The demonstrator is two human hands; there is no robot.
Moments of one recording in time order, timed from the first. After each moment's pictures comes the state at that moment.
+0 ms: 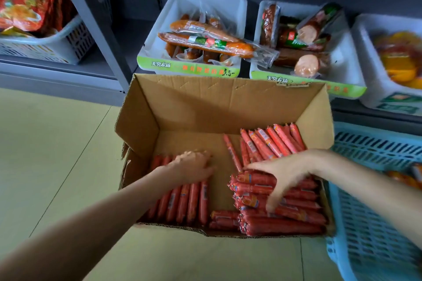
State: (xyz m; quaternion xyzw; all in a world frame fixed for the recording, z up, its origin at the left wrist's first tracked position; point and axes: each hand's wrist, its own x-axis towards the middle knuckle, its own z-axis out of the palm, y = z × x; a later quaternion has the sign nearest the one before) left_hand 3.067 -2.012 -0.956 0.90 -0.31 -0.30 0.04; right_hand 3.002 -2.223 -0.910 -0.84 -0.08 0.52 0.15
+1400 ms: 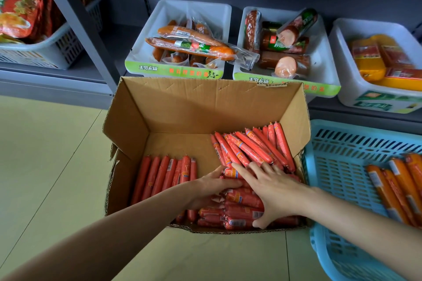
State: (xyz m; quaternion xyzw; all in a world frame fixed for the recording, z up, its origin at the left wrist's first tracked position) left_hand 3.006 -2.053 -0.970 0.63 0.01 -0.59 0.51; right_hand 2.931 -2.211 -0.932 -0.95 -0.12 0.29 0.01
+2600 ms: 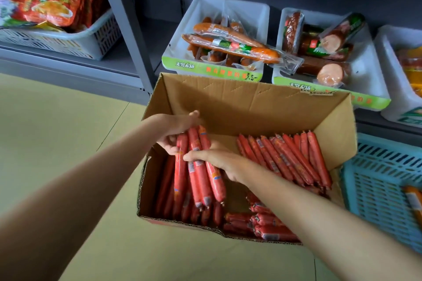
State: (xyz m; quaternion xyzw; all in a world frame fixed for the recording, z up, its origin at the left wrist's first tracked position) left_hand 3.137 -1.972 -0.900 0.83 0.07 -0.48 0.26; right_hand 3.050 -2.075 -0.946 -0.73 0.13 0.27 0.62
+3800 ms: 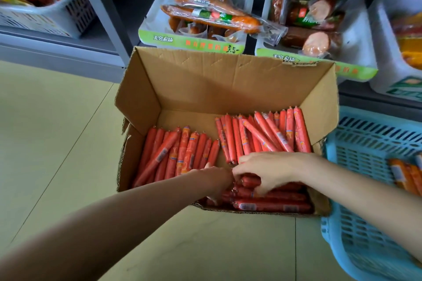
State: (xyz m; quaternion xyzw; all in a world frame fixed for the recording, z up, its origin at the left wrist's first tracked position) left_hand 3.001 -2.047 -0.991 0.78 -0.48 -0.38 -0.14; right_hand 2.977 -2.191 -0.934 -0.88 -0.25 0.40 0.09
